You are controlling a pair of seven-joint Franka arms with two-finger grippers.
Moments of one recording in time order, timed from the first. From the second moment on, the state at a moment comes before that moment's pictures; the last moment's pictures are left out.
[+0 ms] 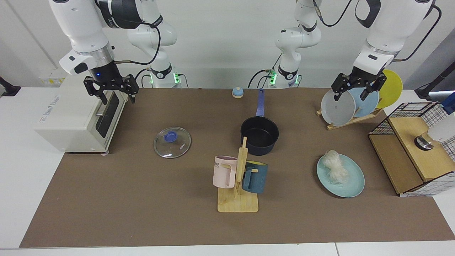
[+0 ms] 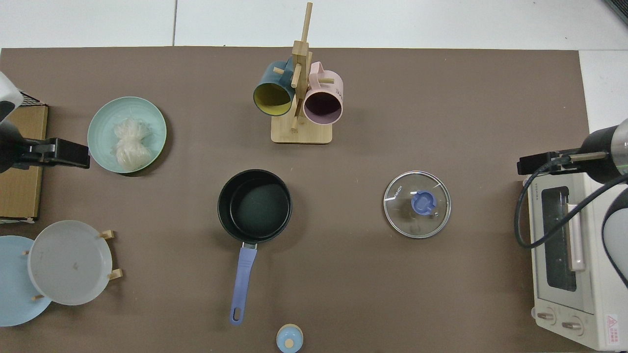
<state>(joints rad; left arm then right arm) 0.12 0.02 -0.16 -1.54 0.02 1.60 0.00 0.04 -0.06 -0.05 -1.72 0.00 1.74 -0.03</state>
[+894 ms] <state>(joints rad) 0.06 0.02 -0.08 -1.54 0.02 1.60 0.00 0.05 -0.06 -0.04 -1.72 0.00 1.74 -0.03</state>
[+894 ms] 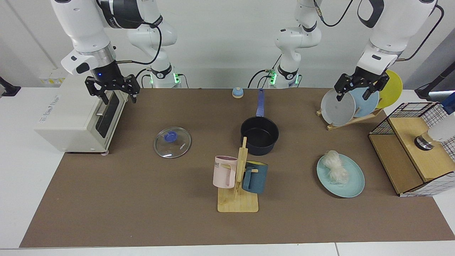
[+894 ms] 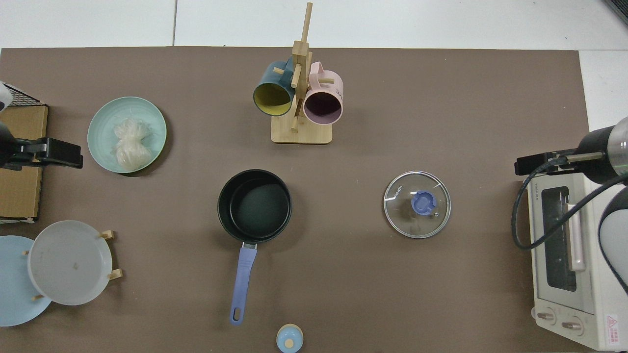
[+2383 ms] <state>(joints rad) 0.12 0.05 -0.04 -1.54 -0.04 1.71 -0.01 0.11 0.02 -0.03 -1.74 0.01 1.77 -0.03</state>
